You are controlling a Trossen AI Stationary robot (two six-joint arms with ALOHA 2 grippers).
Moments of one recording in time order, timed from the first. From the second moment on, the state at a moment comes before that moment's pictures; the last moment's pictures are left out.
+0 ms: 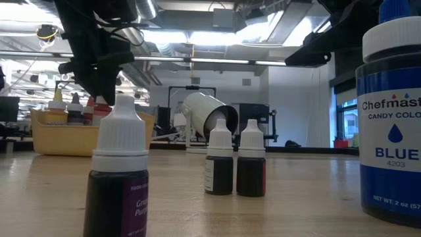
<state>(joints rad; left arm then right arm) 0.00 1.20 0.81 -0.92 -0.46 -0.98 0.28 1.06 0.49 0.15 0.19 -0.01</state>
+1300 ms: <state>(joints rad) -0.03 1.26 0.81 -0.92 -0.50 -0.93 0.28 1.06 0.49 0.15 0.19 0.00</state>
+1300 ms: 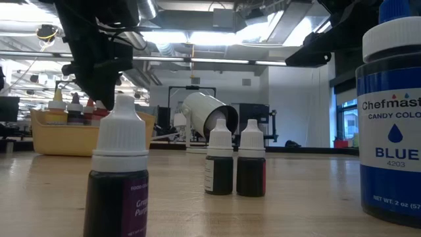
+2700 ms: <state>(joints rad) -0.22 1.25 0.93 -0.50 -0.47 -0.60 0.28 1.06 0.49 0.16 0.19 0.00</state>
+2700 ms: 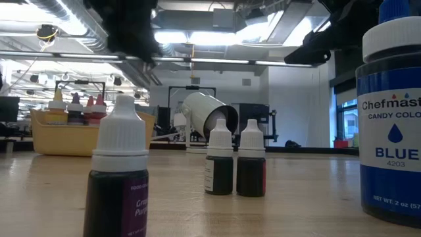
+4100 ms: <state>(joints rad) -0.50 1.89 0.80 0.71 -0.24 -0.27 0.28 1.19 0.49 0.34 0.13 0.00</state>
